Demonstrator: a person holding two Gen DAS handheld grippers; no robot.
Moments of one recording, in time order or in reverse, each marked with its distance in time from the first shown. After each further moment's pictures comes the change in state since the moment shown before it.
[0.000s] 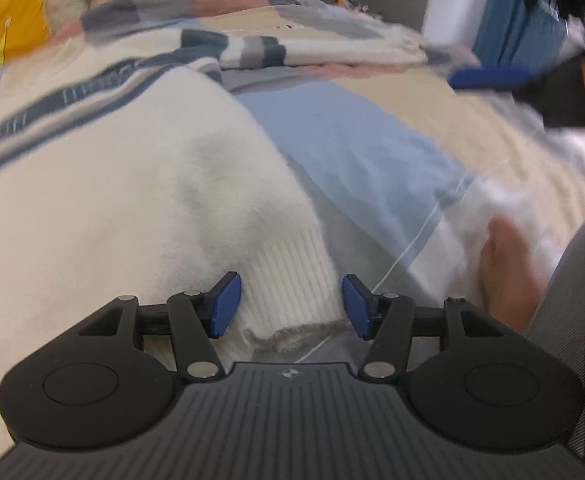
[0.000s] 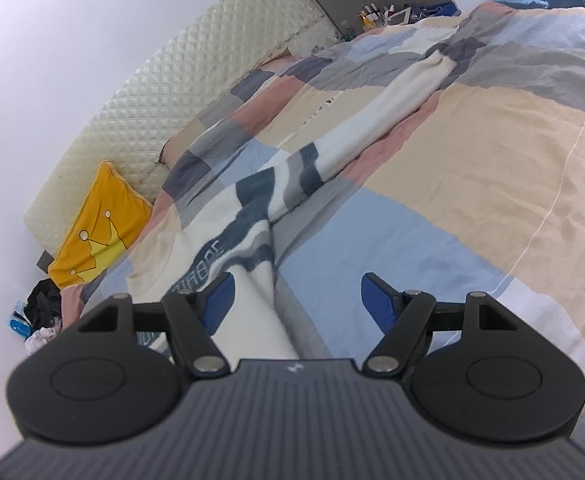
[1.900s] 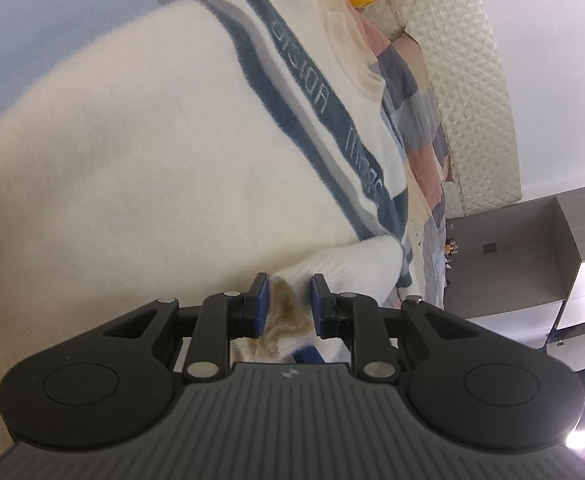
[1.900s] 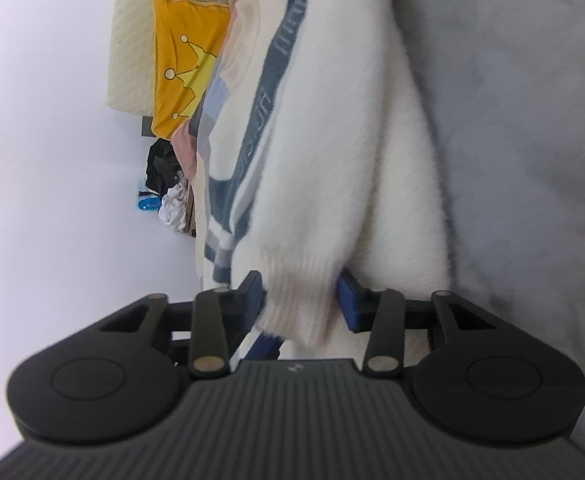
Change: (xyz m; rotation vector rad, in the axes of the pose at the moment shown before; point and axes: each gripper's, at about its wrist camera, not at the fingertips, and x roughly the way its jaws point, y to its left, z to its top) left arm -0.087 0.237 -0.063 -1.274 -0.195 -0.159; right arm 0.106 0.071 -0.120 0.272 0.689 0.414
